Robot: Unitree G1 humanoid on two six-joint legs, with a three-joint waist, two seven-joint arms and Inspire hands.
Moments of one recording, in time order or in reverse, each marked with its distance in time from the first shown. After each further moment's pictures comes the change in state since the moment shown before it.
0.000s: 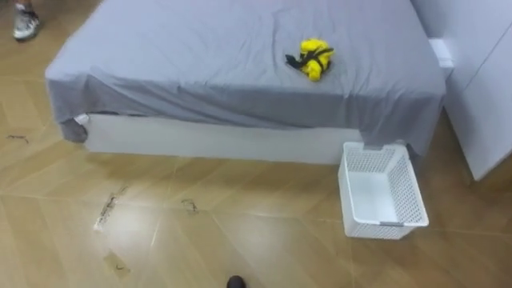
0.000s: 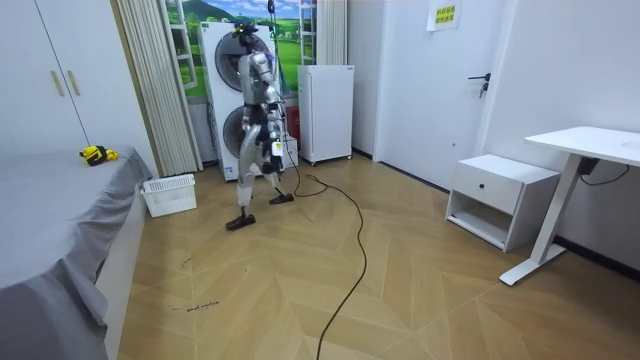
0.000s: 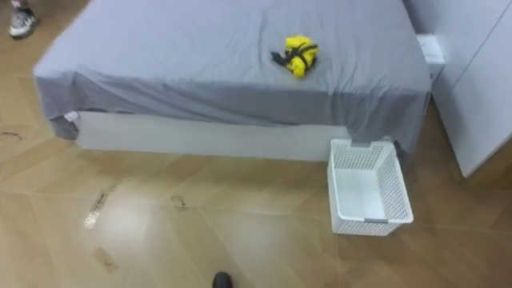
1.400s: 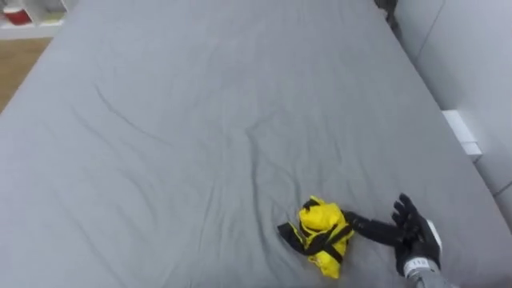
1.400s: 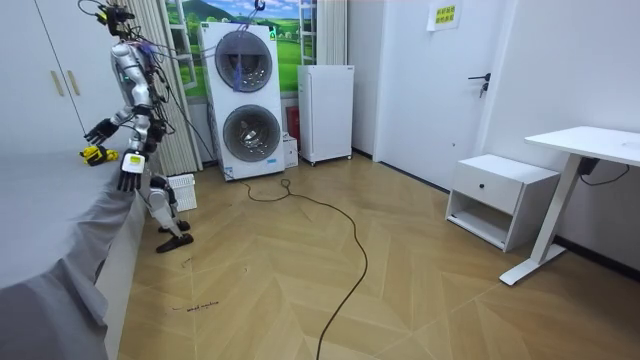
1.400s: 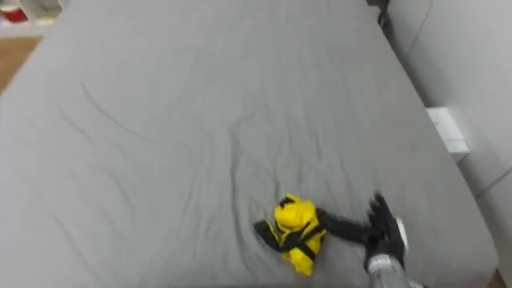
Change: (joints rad) left arm 0.015 0.024 -0.048 -0.099 0.001 -0.088 -0.046; right arm -0.035 -0.010 -0.042 -0.702 -0.112 -0.117 -0.290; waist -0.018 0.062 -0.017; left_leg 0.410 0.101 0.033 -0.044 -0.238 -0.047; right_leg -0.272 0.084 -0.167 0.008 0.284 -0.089
